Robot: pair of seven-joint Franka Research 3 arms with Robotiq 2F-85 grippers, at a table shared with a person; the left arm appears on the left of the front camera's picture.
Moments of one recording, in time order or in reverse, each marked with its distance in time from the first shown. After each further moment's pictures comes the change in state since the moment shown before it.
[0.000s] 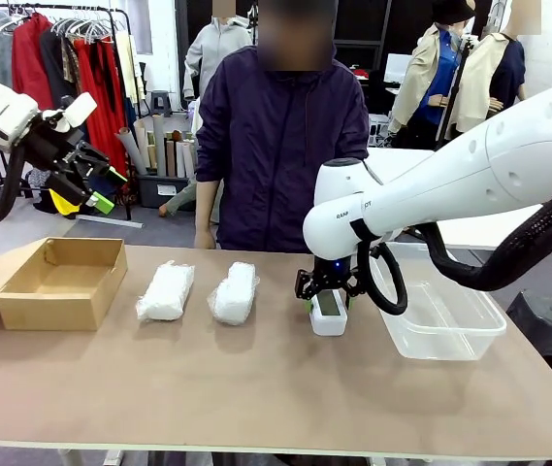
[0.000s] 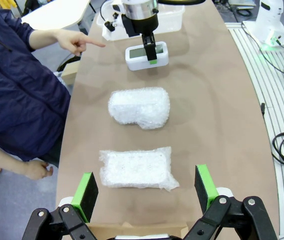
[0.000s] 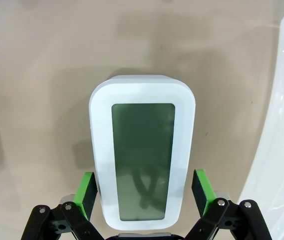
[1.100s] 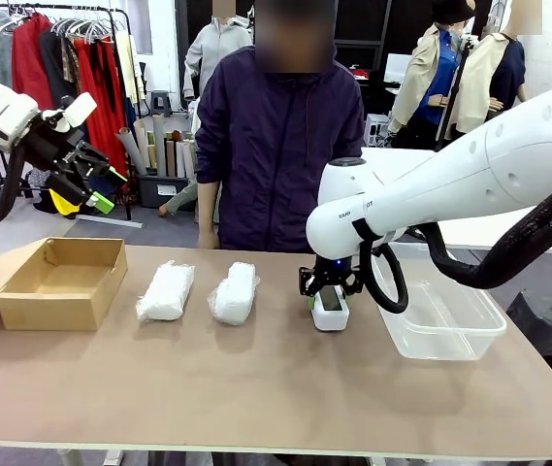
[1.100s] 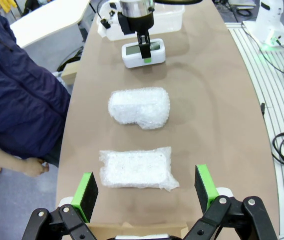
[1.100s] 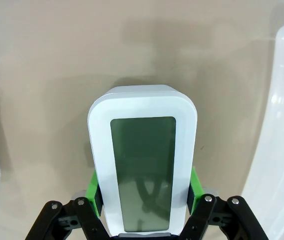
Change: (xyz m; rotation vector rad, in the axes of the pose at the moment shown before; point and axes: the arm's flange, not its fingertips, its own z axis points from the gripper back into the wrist) left arm 0.000 0.000 0.000 0.000 0.000 0.000; right arm 0.009 -0.006 0.011 0.030 -0.052 -0.012
